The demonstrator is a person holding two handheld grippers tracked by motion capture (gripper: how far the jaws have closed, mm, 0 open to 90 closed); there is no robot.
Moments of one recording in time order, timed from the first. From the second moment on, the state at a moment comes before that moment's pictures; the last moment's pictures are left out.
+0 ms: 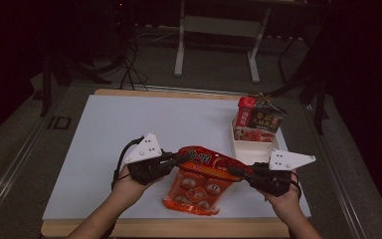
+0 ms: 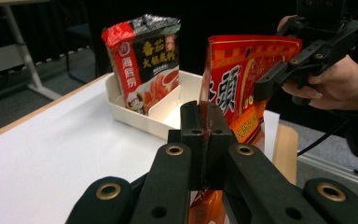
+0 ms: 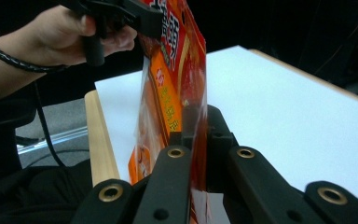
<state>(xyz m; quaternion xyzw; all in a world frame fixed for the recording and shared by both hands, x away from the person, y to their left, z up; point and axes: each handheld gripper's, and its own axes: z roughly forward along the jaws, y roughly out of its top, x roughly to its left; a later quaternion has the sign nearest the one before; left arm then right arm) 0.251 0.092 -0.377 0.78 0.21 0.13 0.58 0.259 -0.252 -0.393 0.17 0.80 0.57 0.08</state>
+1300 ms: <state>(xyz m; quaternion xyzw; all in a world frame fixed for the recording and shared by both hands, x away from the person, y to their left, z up) 0.252 0.110 -0.383 0.74 0.25 0.15 0.61 0.276 -0.250 -0.320 0.12 0.80 0.57 0.13</state>
